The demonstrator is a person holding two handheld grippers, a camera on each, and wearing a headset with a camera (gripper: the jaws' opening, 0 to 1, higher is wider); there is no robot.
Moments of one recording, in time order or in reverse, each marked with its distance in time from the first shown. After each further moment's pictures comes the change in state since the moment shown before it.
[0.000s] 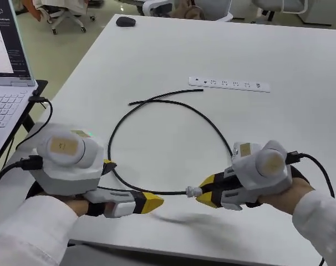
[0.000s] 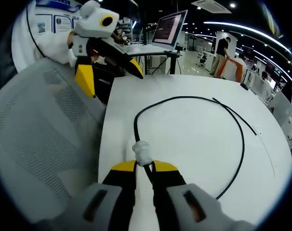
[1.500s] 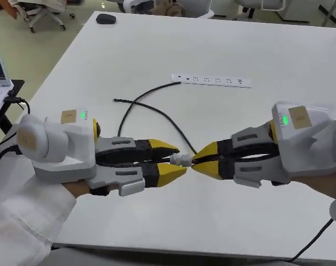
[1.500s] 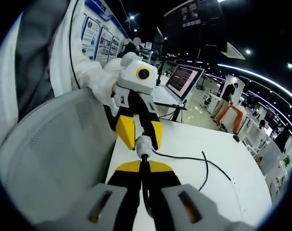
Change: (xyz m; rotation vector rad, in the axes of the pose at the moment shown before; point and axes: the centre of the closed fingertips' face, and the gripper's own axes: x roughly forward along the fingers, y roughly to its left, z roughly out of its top) left arm -0.008 -0.103 0.085 0.272 -0.400 -0.549; right arm -0.092 0.031 0.089 -0.276 -0.235 -0.043
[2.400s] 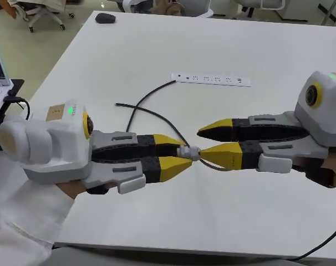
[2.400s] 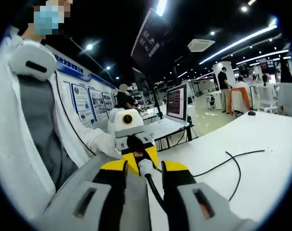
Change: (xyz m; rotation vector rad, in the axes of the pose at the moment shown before) left arm -0.004 -0.023 0.033 0.130 -0.103 -0.048; right arm -0.033 -0.009 0.058 0.584 -0.407 0.164
